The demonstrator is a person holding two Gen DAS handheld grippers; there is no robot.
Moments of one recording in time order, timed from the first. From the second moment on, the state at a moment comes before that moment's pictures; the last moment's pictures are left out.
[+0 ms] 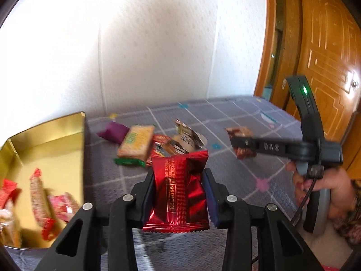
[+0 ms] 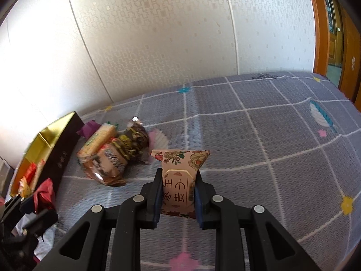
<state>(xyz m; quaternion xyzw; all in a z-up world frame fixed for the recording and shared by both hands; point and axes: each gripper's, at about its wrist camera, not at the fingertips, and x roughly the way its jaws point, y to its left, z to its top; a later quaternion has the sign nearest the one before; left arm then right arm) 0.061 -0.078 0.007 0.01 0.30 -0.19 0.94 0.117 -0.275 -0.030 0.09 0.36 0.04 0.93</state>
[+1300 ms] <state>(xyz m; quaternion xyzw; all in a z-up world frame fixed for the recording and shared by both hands) 0.079 0.125 -0.007 -0.07 0.30 0.02 0.95 0.084 -0.078 -0.005 0.02 0.30 0.25 0.92</state>
